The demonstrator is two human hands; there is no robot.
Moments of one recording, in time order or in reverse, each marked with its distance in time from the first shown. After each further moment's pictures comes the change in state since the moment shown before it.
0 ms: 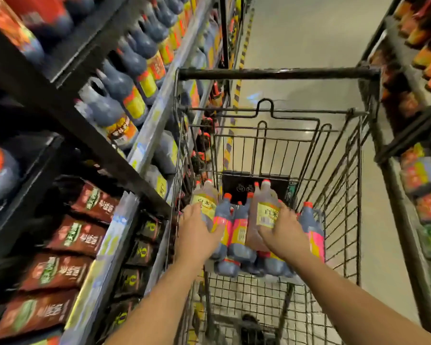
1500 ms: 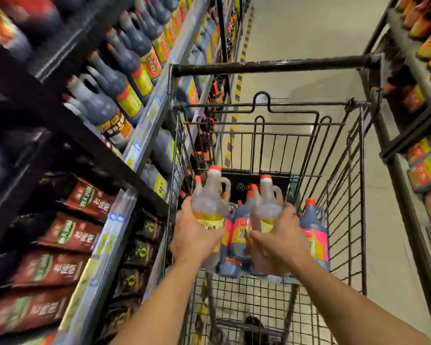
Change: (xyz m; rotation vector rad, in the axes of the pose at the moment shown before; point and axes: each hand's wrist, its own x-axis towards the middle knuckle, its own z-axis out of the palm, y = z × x) left_hand -0.014 0.009 0.000 -0.134 0.081 -0.200; right_hand -0.011 0.003 0.013 0.074 0.108 0.099
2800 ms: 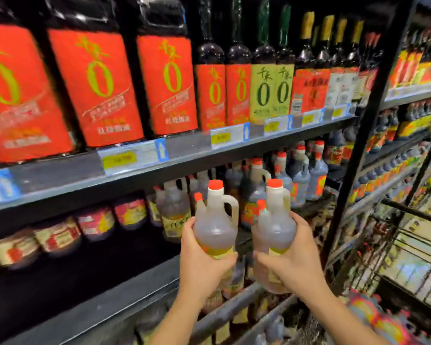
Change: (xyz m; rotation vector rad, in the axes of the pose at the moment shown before) left_hand -0.427 -0.216 -0.345 -0.619 0.943 0.205; right_hand -0.486 -0.222 -0.013 0.409 -0.167 -1.180
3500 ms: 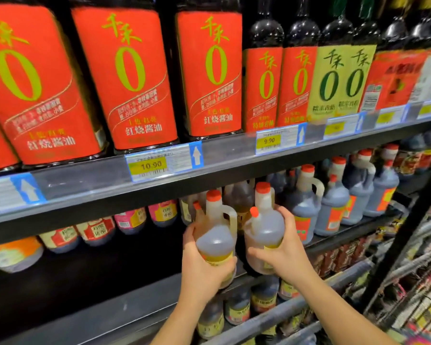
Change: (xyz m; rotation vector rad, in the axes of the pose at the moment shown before) left_hand 0.039 -0.050 -0.031 0.039 0.159 -0.092; right_hand 0.067 0.016 0.099 0.348 -0.379 -0.053
